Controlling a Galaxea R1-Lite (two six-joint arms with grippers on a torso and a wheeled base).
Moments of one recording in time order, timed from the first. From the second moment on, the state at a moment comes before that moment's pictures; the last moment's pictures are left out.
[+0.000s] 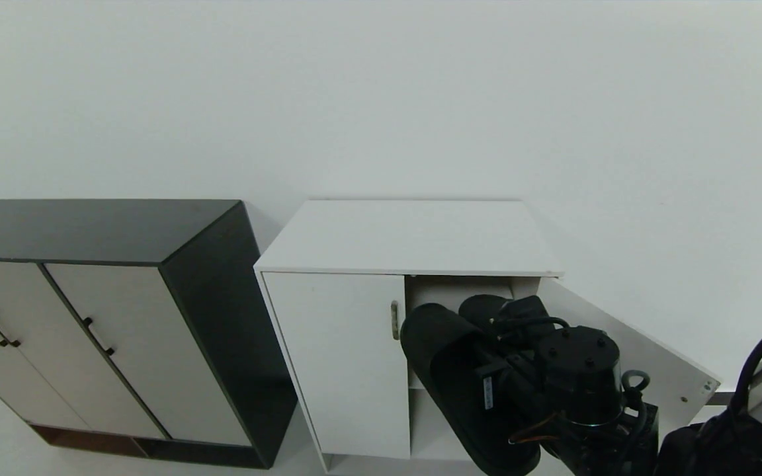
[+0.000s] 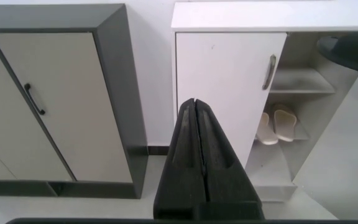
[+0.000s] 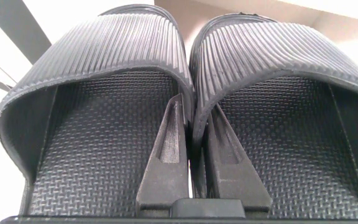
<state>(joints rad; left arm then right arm) 0.00 0.00 0.00 0.00 0.02 0.02 0.84 1.96 -0.57 -1.12 -0.47 0.13</state>
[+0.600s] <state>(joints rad) 0.00 0.00 0.00 0.00 0.02 0.01 0.84 1.96 -0.56 -1.14 -0.47 0.12</state>
